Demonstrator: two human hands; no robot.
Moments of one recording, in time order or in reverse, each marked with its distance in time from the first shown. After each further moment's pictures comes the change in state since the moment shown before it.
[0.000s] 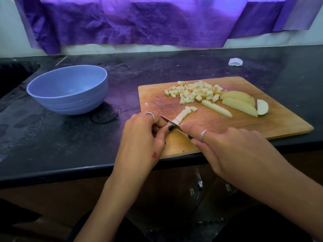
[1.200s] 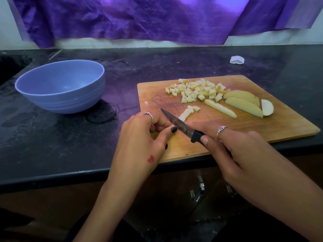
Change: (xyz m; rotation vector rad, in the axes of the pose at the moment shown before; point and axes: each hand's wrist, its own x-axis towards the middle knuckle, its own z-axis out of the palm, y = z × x) left_hand 0.001 -0.006 -0.004 -0.065 -0.058 0.008; right_hand -0.006 -0.008 -0.003 0.510 0.011 0.207
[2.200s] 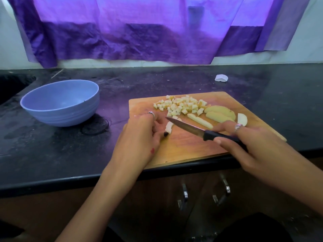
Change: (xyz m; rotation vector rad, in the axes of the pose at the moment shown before) left_hand 0.026 0.015 0.014 0.178 -0.059 0.043; right_hand -0.008 0.066 -0.042 -0.178 0.103 -0.090
